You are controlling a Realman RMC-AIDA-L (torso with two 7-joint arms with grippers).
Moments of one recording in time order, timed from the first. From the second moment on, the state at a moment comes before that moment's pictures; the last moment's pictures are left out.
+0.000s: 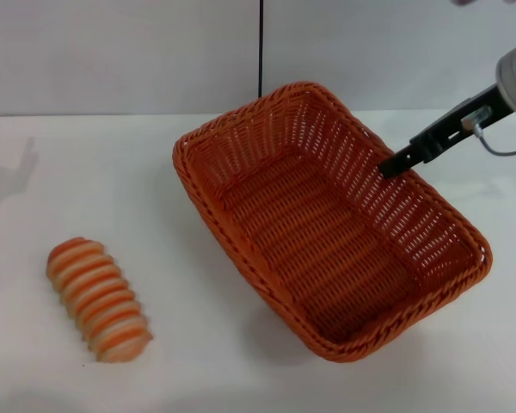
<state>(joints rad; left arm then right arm) -0.36 -2.07 0.44 0.22 1.18 1.12 -0.60 0.82 2.07 -1.09 -1.07 -2.62 -1.50 2.45</state>
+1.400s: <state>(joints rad) -0.37 -2.07 0.43 0.21 1.18 1.12 -0.59 0.88 2.07 -1.10 -0.80 -2.52 -1.26 2.30</state>
